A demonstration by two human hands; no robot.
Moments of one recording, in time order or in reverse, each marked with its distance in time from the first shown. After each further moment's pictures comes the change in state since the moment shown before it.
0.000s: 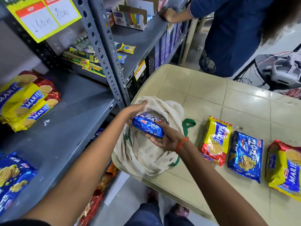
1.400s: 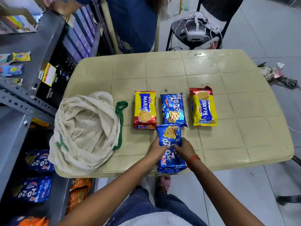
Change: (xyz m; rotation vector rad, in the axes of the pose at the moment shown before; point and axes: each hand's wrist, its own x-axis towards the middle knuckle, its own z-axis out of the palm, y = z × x) left_hand -0.108 -0.017 0.359 -0.189 -0.309 0.219; right_hand -0.140 0.143 -0.260 -0.512 0.871 -0.298
